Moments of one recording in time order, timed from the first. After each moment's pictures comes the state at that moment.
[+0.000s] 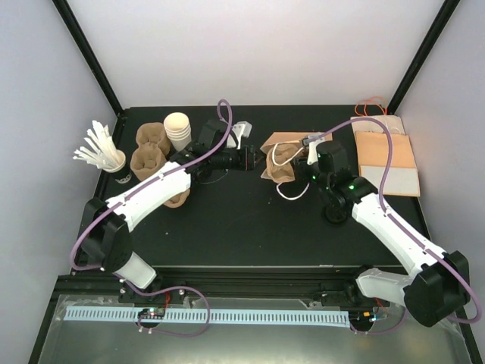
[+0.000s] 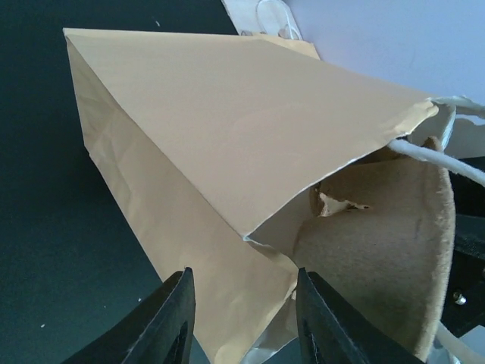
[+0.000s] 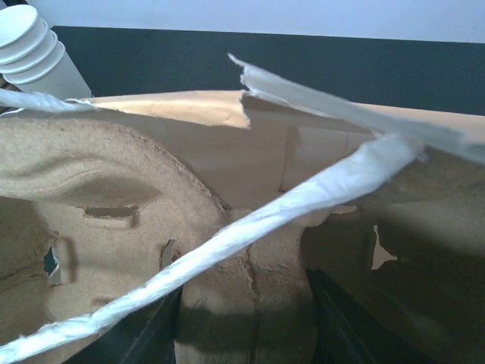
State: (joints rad) left arm -0.62 1.55 1.27 -0.27 0.38 -0.57; right arm 0.48 1.18 0.93 -0.31 0.02 0.22
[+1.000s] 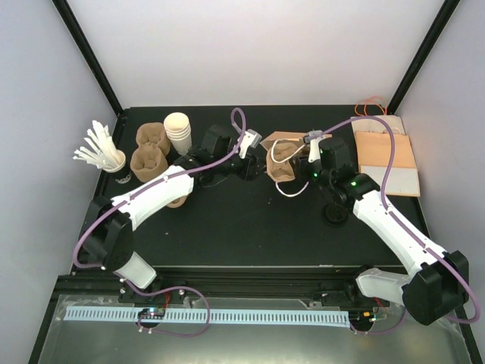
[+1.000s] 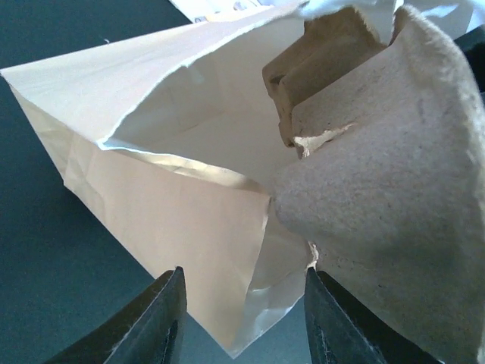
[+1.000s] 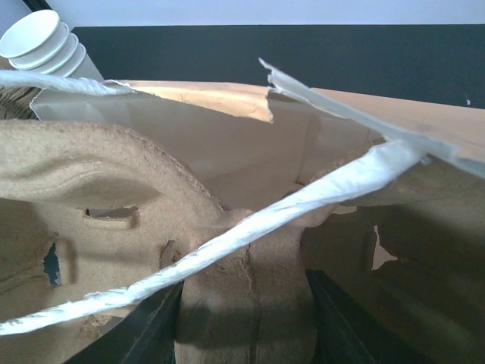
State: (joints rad) left arm -0.63 1.55 1.20 -0.18 0.45 -0.24; right arm 0.45 1.19 0.97 -0.35 -0.07 0.25
